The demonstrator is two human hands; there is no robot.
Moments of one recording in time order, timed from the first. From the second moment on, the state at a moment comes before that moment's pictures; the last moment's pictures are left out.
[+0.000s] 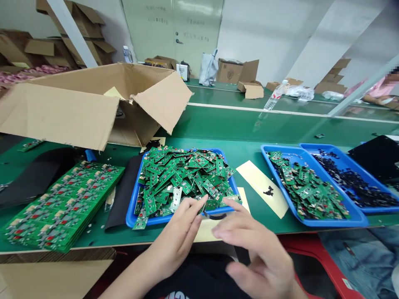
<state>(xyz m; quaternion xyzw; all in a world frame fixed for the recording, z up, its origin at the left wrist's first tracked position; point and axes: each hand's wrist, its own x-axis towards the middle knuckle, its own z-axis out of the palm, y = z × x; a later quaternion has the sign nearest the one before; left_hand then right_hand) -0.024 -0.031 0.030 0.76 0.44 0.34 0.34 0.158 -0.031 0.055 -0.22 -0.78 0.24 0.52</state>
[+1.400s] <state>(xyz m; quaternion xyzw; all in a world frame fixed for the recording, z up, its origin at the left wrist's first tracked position) -0.028 -0.042 0.044 0.72 0.39 0.54 0.22 0.134 -0.027 0.061 -0.34 -0.54 0.63 0.44</state>
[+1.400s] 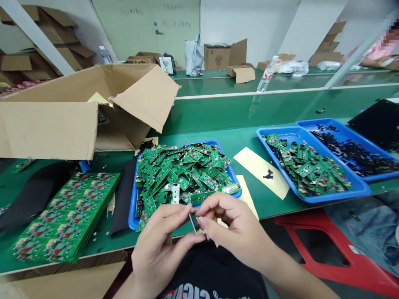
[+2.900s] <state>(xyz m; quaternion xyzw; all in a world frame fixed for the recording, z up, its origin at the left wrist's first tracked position) -0.023 -0.027 0.056 0.60 0.45 0.30 0.58 0.146 -0.012 0.043 -0.33 -0.86 -0.01 0.38</state>
